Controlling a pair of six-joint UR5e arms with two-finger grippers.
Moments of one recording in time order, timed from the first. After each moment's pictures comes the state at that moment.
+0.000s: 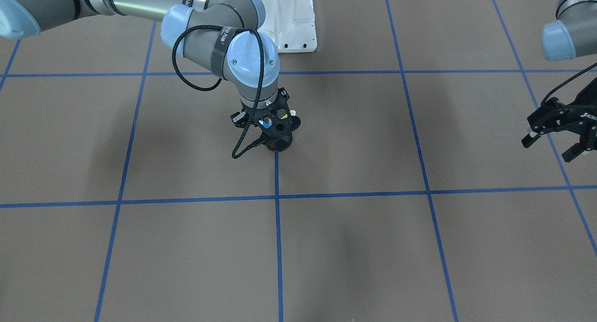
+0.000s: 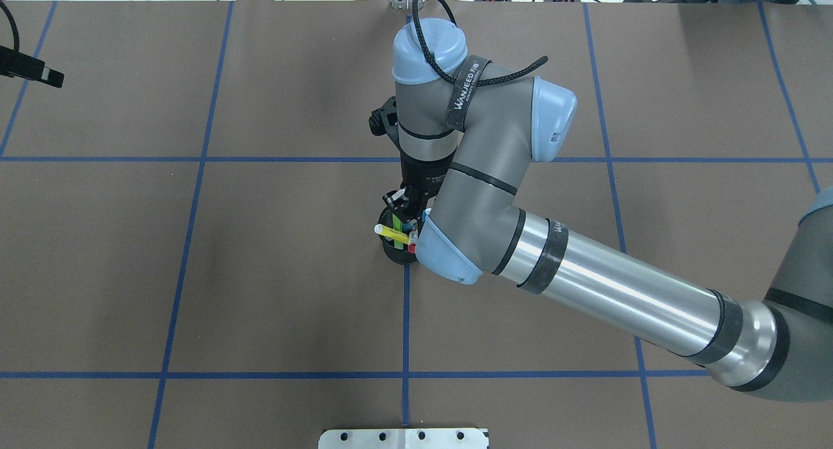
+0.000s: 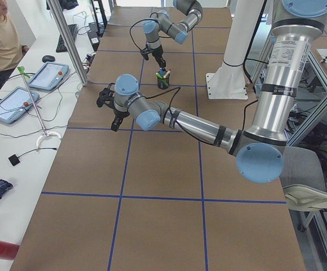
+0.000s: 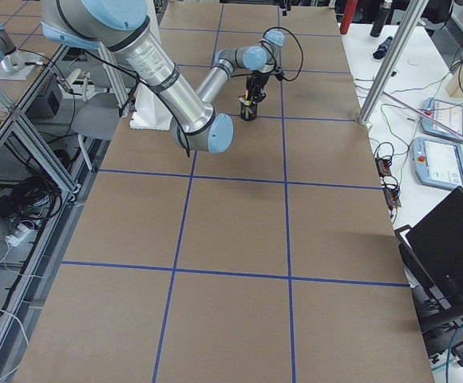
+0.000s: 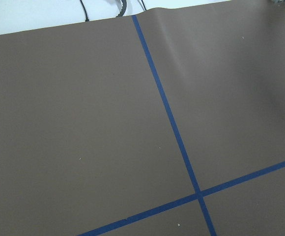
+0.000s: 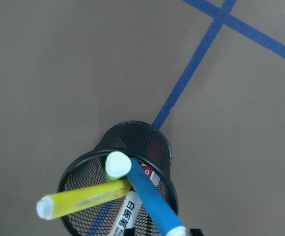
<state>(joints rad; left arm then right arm) -1.28 -1.75 -1.70 -2.08 -2.35 -0.50 0.61 -0.66 1.47 -1.85 2.18 0.52</state>
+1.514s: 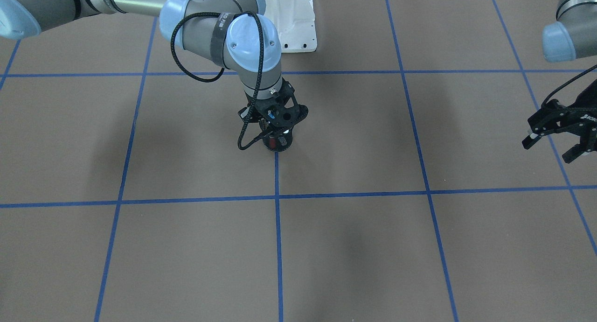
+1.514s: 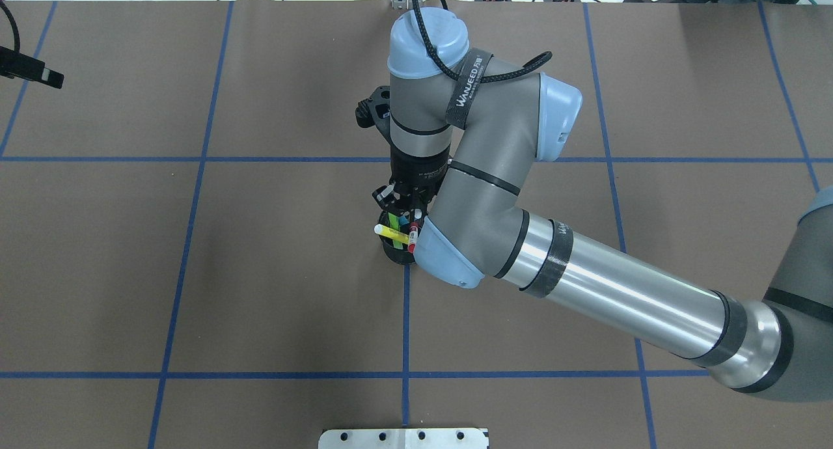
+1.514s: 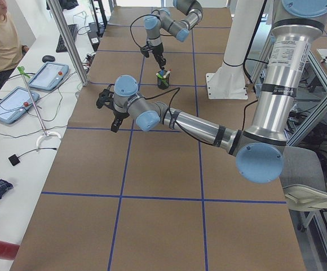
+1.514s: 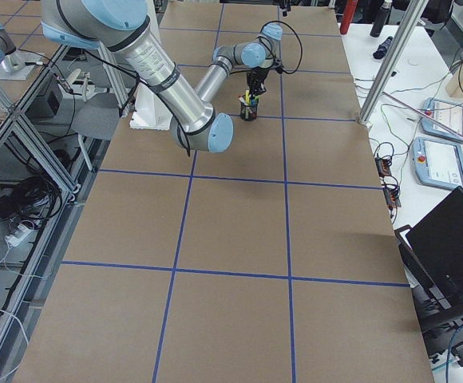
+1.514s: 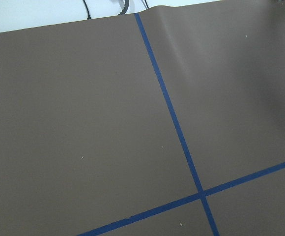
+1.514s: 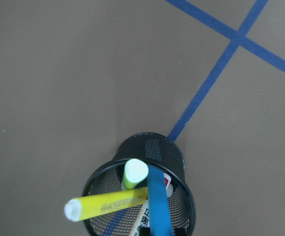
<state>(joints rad) -1.28 -1.76 -1.69 -2.08 -2.35 -0.50 0.61 -0.65 1.53 -1.82 2.17 0.52</state>
